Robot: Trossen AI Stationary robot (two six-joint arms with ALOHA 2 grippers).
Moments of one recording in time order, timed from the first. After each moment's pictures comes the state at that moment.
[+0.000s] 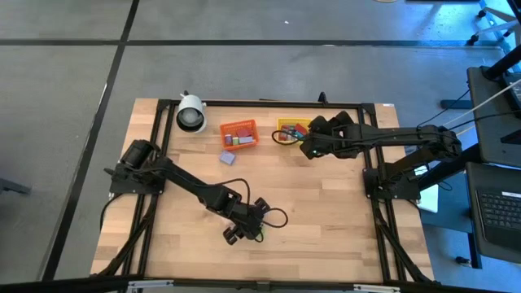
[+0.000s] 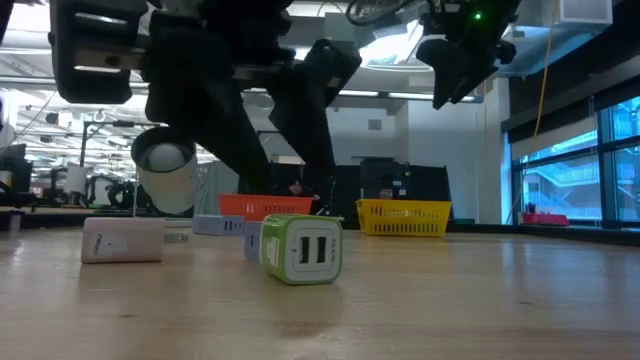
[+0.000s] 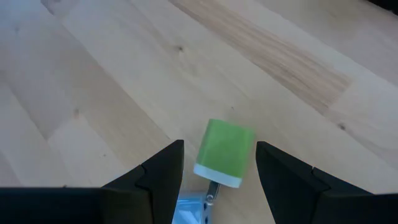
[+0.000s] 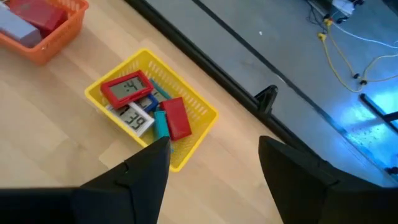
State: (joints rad) left arm -0.38 1.89 1.23 -0.29 0.02 0.46; right arm -0.01 1.39 1.22 -1.09 0.78 0.64
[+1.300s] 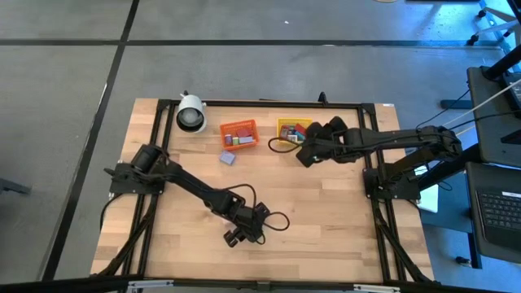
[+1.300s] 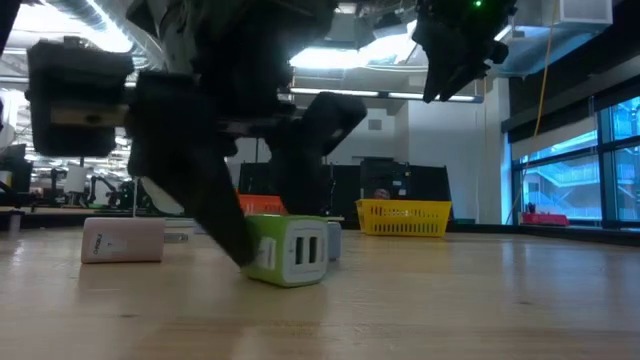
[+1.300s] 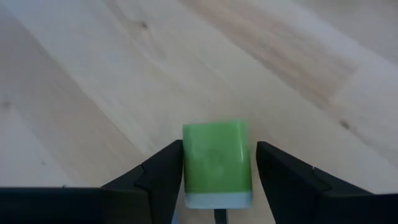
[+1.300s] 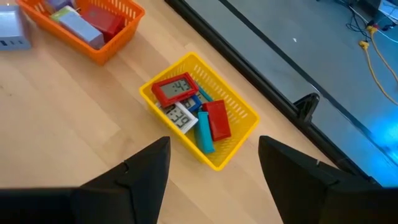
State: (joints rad) left arm -0.37 1.98 1.23 -0.25 0.08 0.44; right arm 0.06 1.39 1.22 -1.00 0.71 0.62
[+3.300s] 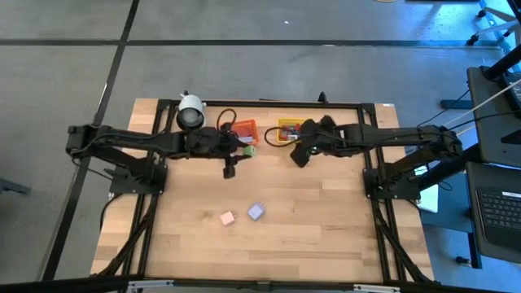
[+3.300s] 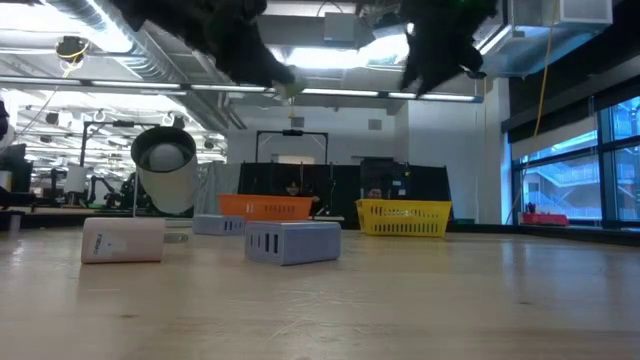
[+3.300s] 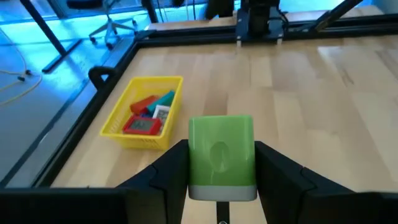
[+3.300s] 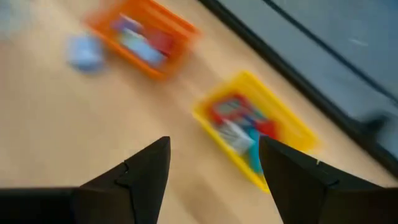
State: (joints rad) left arm 0.10 1.22 0.78 0.01 -0.12 0.08; right arm 0.01 1.38 1.22 -0.80 0.51 0.50
